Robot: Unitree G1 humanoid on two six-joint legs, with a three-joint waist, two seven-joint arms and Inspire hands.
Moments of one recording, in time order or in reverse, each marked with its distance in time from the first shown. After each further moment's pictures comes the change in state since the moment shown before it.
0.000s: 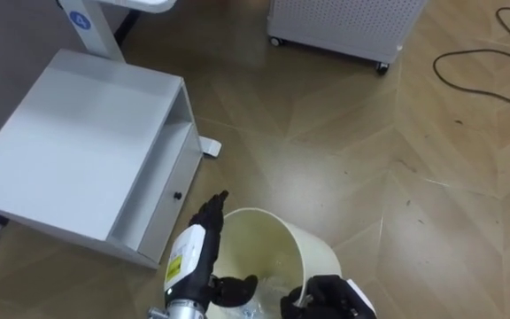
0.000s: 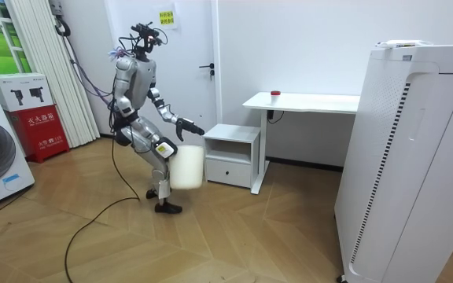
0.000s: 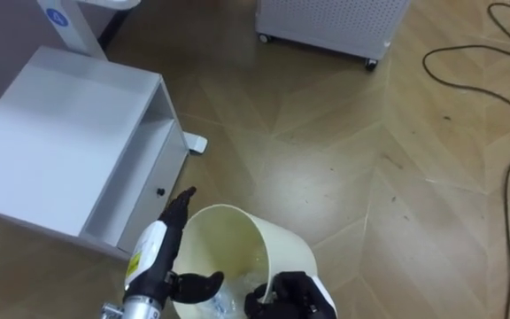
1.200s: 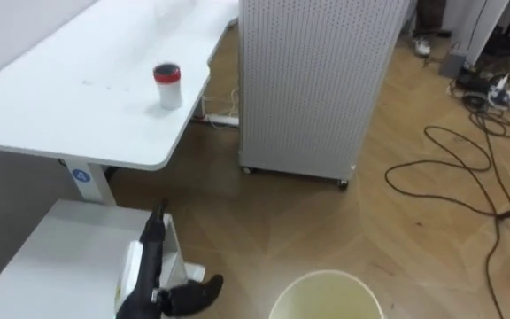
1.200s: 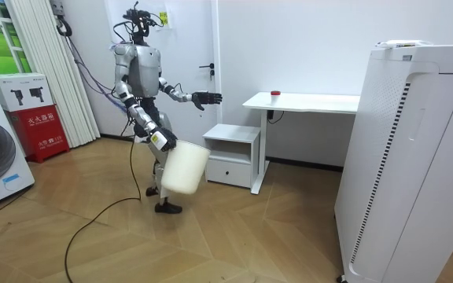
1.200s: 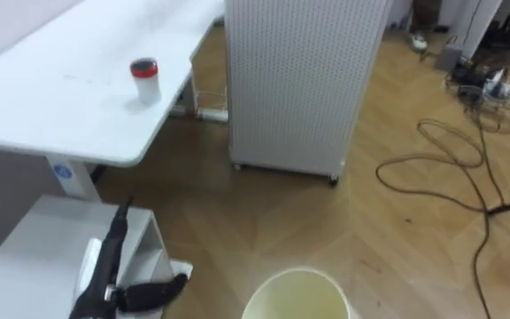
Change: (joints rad) left arm 0.268 0.061 0.248 -0.374 -0.055 -0.056 -0.076; right arm 0.241 -0.011 -0.268 0.016 -0.042 -0.020 -0.082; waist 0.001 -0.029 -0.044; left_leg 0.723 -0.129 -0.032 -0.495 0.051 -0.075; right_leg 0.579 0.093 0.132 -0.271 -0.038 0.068
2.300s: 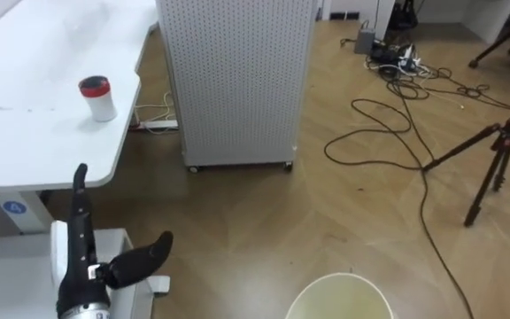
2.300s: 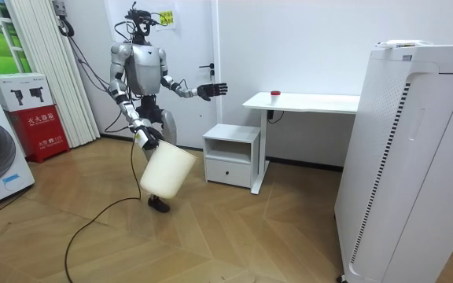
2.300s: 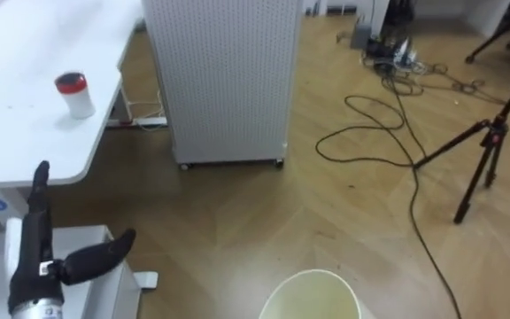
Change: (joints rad) left arm 0.002 0.049 0.146 -0.047 -0.120 -0.038 0.112; right arm 0.028 -0.024 0.004 -0.033 -0.002 0.011 0.009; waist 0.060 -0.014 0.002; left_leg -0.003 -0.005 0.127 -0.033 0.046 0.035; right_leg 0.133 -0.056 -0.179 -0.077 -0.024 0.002
